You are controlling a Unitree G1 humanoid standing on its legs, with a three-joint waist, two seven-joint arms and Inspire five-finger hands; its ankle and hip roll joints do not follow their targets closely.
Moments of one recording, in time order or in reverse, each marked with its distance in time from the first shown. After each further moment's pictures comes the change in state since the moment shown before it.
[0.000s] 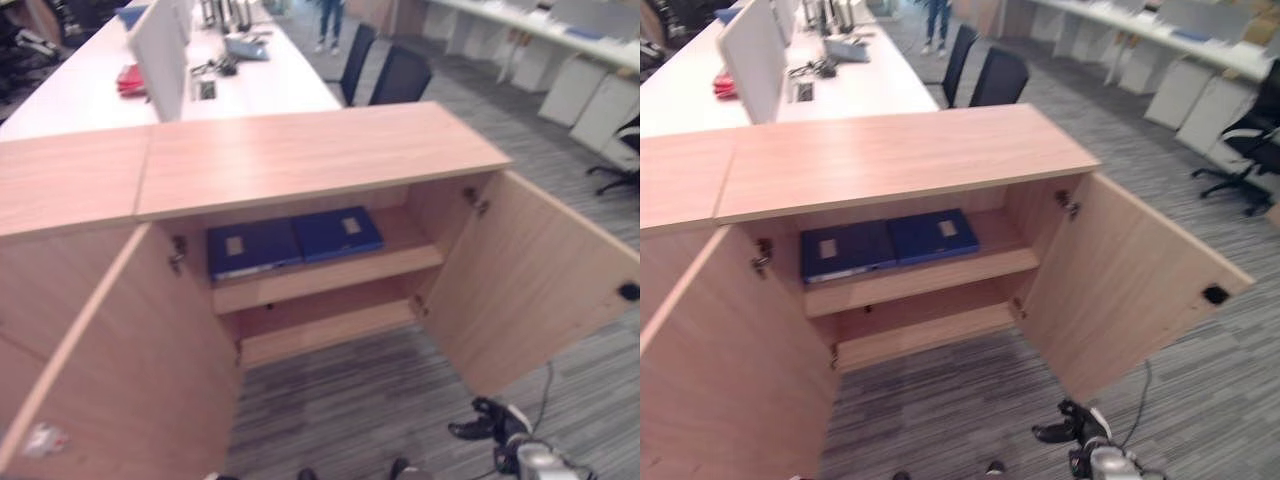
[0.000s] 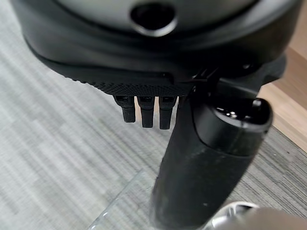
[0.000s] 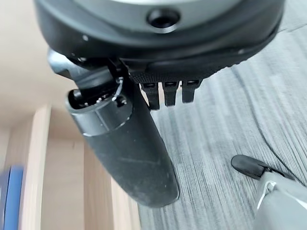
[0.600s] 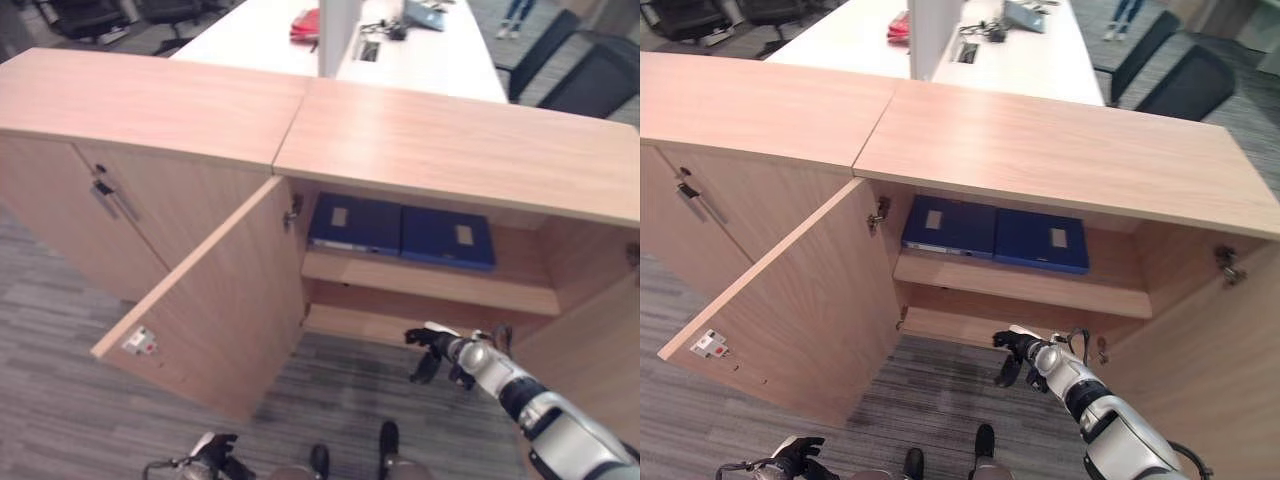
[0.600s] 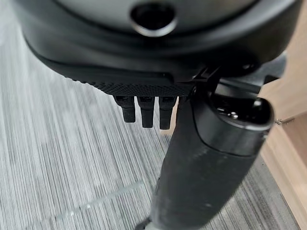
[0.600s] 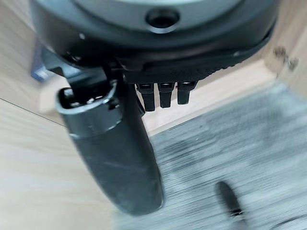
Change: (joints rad) left arm -0.091 0.074 -0.005 -0.028 -0.080 -0.016 0.024; right arm -0.476 -0.080 0.472 -0.014 -0.278 0.012 0.183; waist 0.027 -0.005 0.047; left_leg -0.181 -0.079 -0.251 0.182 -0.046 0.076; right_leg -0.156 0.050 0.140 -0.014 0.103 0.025
